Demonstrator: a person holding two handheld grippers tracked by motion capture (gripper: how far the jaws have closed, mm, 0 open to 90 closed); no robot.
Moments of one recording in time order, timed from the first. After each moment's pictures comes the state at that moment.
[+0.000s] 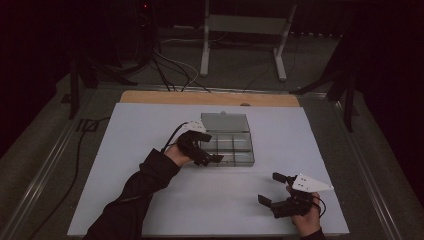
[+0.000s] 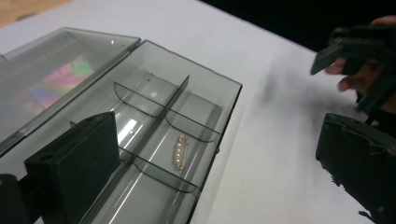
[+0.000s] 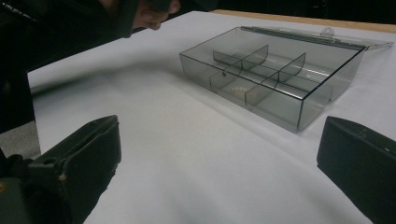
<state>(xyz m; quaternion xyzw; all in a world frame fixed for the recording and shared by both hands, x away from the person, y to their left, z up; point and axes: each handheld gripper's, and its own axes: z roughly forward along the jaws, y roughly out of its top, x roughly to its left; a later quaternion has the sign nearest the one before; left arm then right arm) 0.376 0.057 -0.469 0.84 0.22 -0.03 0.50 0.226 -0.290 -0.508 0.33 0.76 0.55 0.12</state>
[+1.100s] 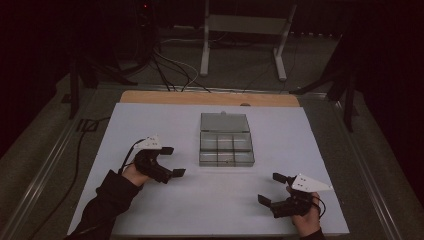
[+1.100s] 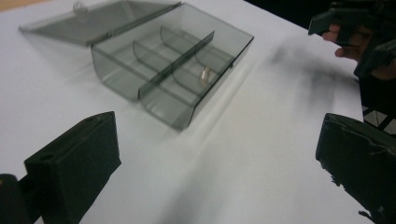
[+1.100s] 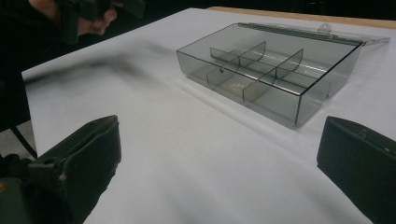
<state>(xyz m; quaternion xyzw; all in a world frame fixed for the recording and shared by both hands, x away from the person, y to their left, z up) 0.319 0.163 -0.483 0.82 0.27 0.01 0.50 0.226 -0.290 -0.510 0.33 0.76 0.54 0.12</state>
